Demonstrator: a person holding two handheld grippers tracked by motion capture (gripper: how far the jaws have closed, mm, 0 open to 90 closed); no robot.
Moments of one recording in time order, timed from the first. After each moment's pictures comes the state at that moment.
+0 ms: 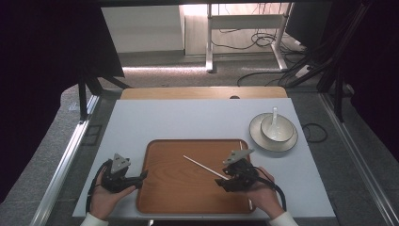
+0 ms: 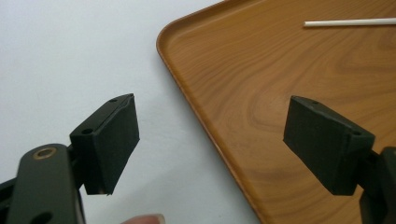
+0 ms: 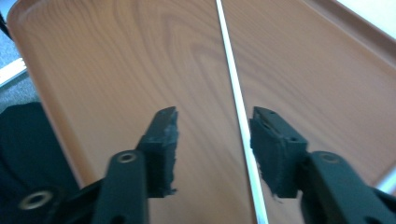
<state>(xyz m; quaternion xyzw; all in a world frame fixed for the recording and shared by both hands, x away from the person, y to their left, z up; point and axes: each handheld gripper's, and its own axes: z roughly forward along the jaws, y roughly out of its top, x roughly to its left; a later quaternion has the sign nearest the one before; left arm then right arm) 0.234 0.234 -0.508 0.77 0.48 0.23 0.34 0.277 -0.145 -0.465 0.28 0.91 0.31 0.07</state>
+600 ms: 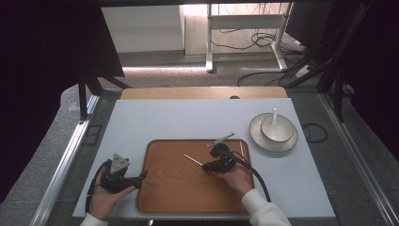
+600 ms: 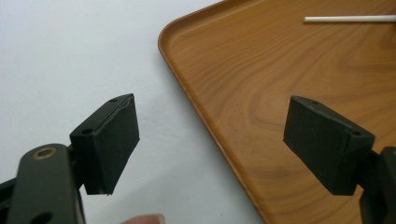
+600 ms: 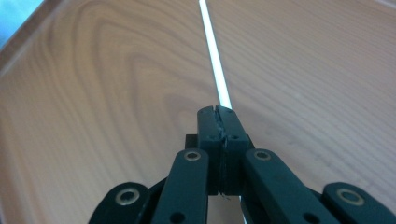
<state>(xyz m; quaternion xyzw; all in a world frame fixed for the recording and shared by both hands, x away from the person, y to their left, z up) 0.234 0.236 -0.508 0.77 0.48 0.23 0.34 0.344 -0.102 -0.513 0.36 0.88 0.31 -0.04</state>
